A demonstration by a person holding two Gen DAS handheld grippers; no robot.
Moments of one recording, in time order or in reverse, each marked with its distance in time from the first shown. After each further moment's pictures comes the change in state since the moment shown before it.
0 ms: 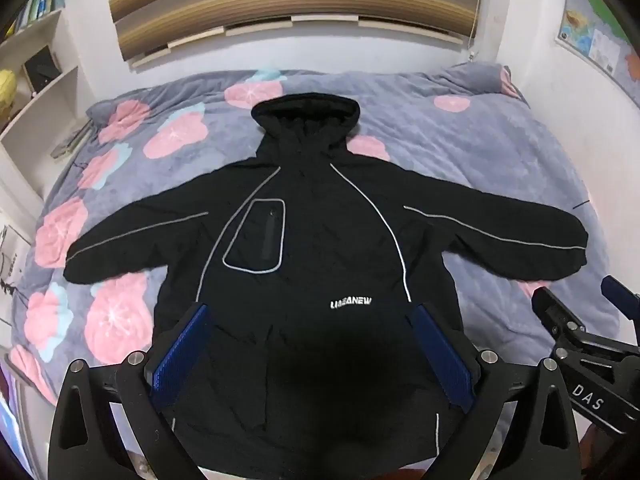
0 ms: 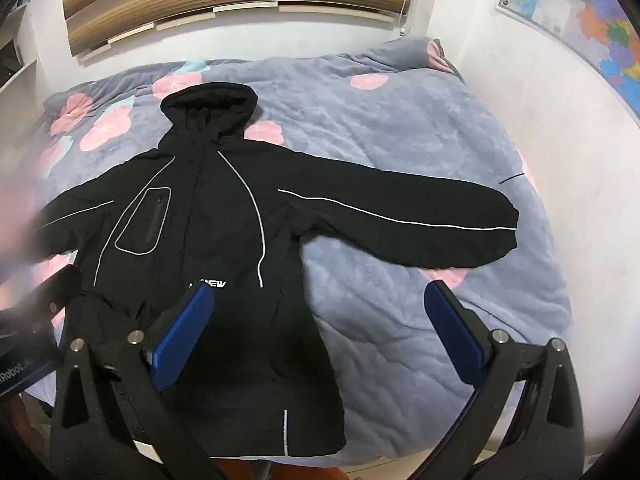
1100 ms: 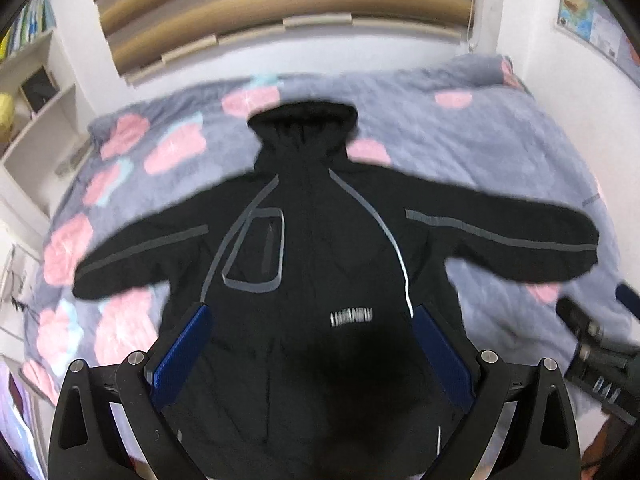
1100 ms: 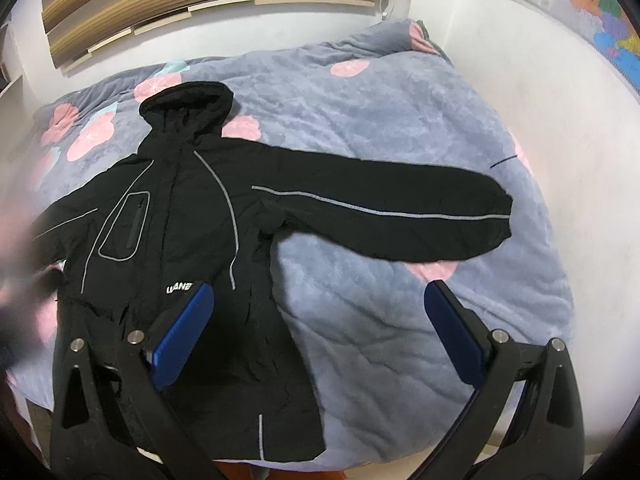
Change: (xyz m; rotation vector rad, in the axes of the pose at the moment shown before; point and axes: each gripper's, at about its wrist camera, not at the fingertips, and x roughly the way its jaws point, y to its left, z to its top) left arm 0.004 -0.024 0.027 0.044 -0.040 0.051; right arm 0.017 -0.048 0.007 0.036 0.017 -0.008
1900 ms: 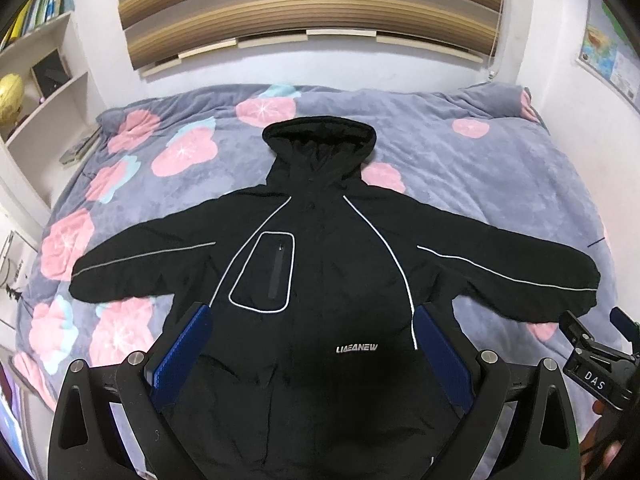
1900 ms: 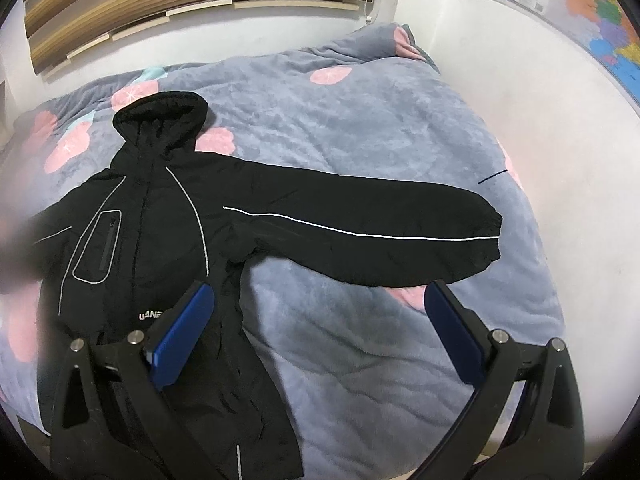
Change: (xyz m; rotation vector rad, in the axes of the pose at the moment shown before) left arm 0.016 0.028 0.027 -0.089 0.003 -0.011; right arm 0.031 -0.013 0.026 0.007 0.004 -0.049
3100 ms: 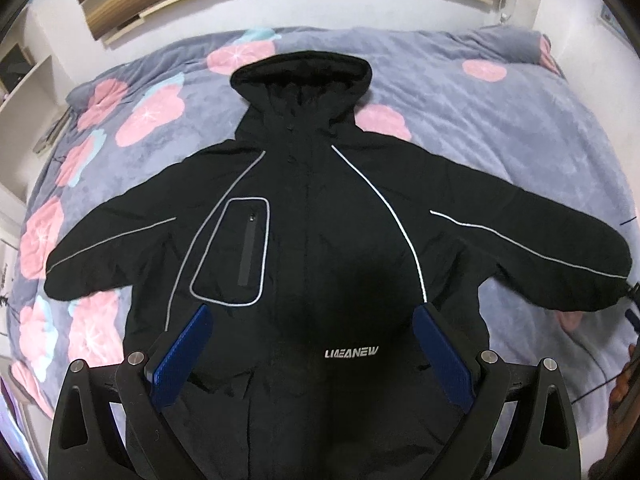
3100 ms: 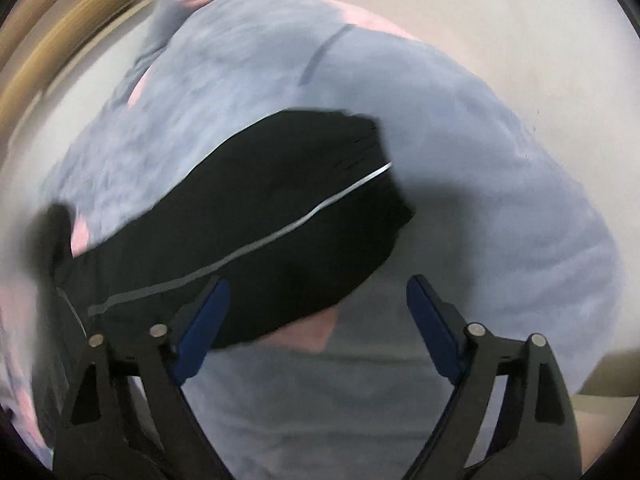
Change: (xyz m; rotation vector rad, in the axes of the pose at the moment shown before) left arm 0.122 -0.038 0.016 0.056 0.196 0.016; right arm 0.172 -0.262 -0.028 0.607 0.125 0.015
